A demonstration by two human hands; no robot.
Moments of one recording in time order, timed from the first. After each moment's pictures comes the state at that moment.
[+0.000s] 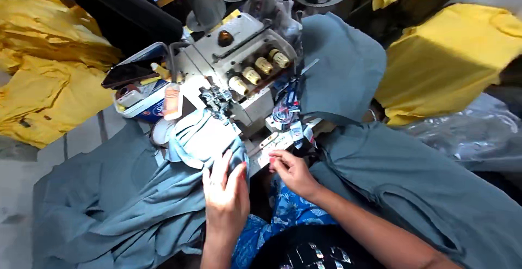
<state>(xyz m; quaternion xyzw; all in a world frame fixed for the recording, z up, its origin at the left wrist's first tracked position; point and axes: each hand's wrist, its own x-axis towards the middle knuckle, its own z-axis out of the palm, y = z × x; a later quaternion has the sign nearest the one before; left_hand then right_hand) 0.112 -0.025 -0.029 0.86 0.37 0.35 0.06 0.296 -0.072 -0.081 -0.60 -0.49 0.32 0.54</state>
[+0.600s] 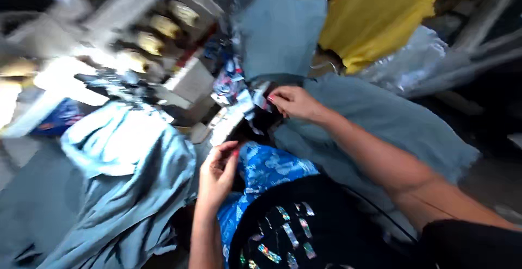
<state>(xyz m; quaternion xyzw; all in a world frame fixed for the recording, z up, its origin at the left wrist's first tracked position) 0.160 -0.039 -0.062 0.76 0.31 0.26 0.51 0.433 -0.090 -0.063 -0.70 -0.46 0.39 0.39</state>
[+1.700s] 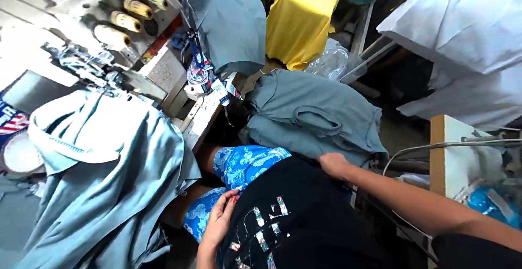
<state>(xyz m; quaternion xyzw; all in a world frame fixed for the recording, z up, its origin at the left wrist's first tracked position) 0.037 -0.110 -0.135 0.63 0.33 0.03 0.70 0.342 -0.332 -0.108 -0.82 -0.30 0.44 -0.21</state>
